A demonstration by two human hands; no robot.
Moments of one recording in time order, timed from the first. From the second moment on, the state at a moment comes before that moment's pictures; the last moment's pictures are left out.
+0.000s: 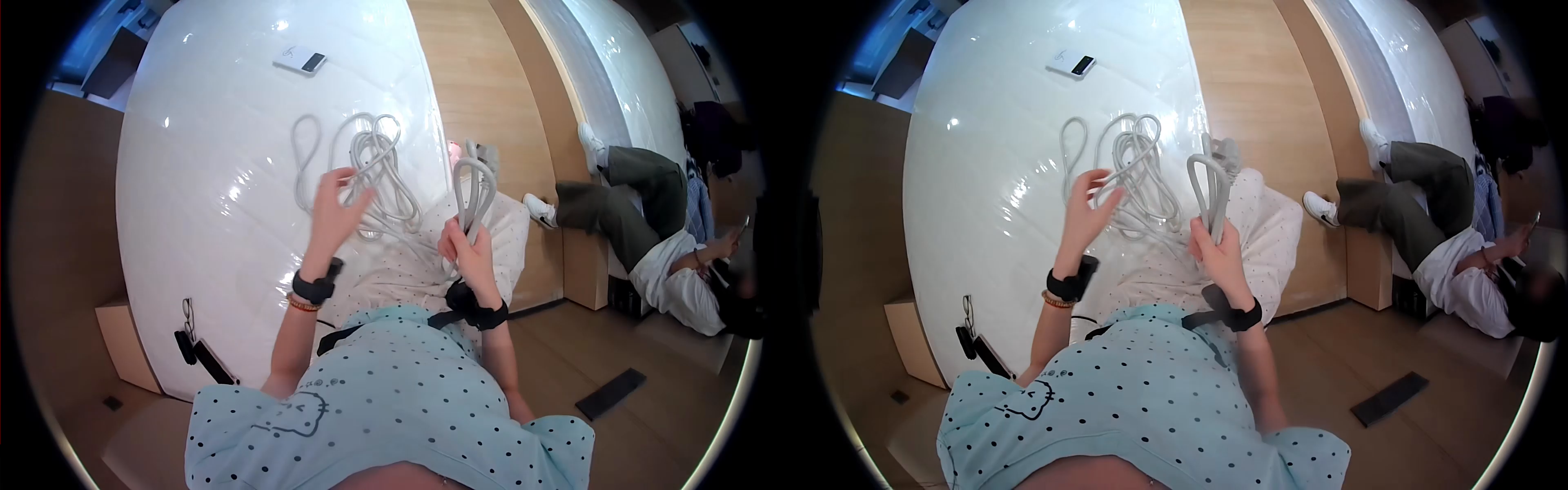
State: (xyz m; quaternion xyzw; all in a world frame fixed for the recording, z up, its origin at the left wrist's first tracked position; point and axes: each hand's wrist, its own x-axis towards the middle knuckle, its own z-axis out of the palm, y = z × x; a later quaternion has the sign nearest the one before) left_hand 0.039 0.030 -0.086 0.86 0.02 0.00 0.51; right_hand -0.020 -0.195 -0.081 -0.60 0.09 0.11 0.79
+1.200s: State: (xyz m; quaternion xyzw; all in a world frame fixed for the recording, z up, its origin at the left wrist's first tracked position) left_hand 0.051 0.001 -0.035 0.48 -0.04 -0.07 0.87; right_hand -0.008 -0.193 -0.057 -0.82 -0.02 0.09 0.56
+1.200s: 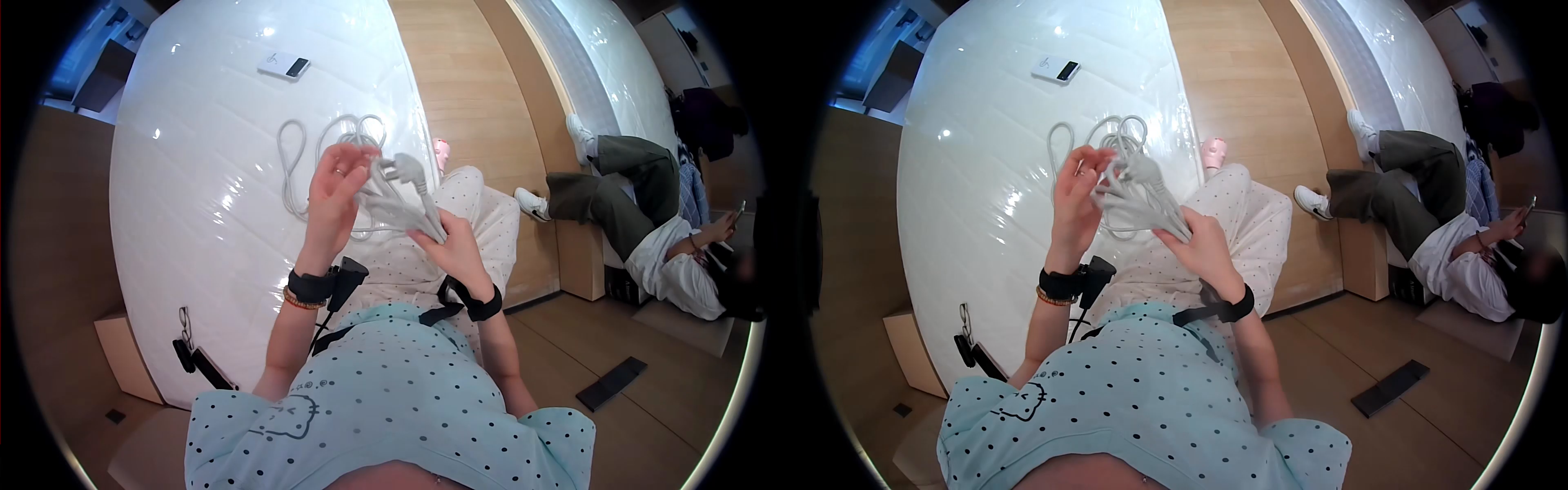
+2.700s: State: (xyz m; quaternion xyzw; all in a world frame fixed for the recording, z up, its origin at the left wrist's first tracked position) left_hand 0.021 -0.031 -0.028 0.43 0.01 -0.15 0.89; right_hand -0.006 -0.182 -0.024 -0.82 -0.10 0.07 0.56
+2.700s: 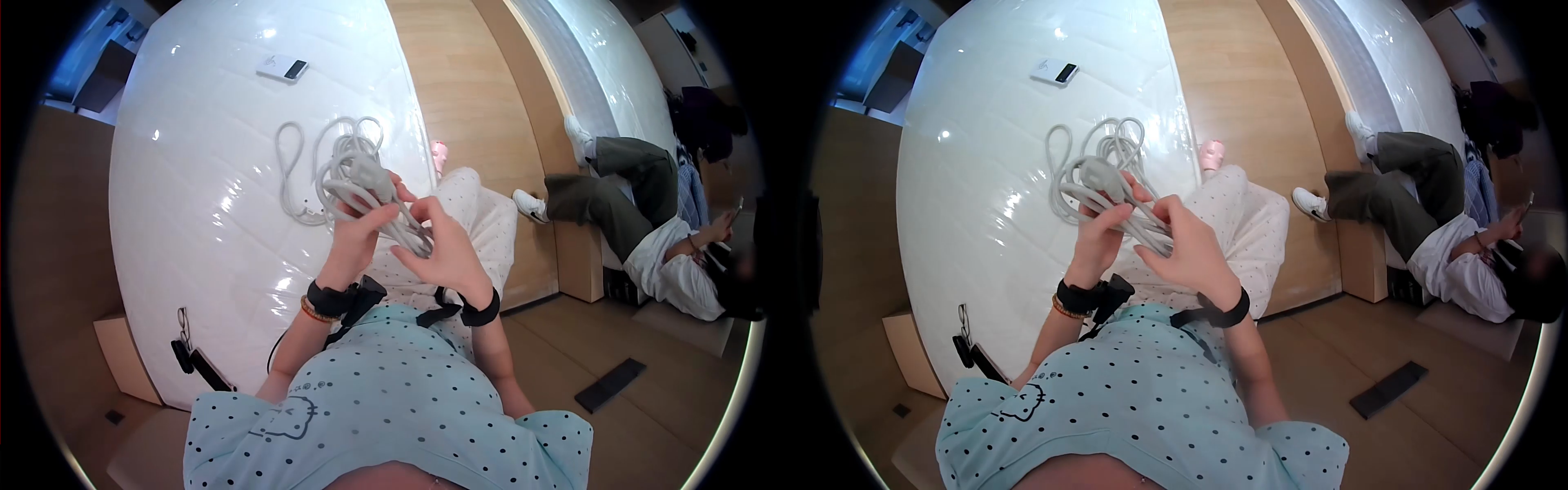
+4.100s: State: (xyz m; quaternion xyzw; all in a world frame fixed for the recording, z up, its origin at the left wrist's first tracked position) left_hand 0.015 0.064 -0.134 0.72 0.14 -0.43 0.52; right_hand -0.021 -0.213 -0.031 -0.62 0.00 0.16 0.77
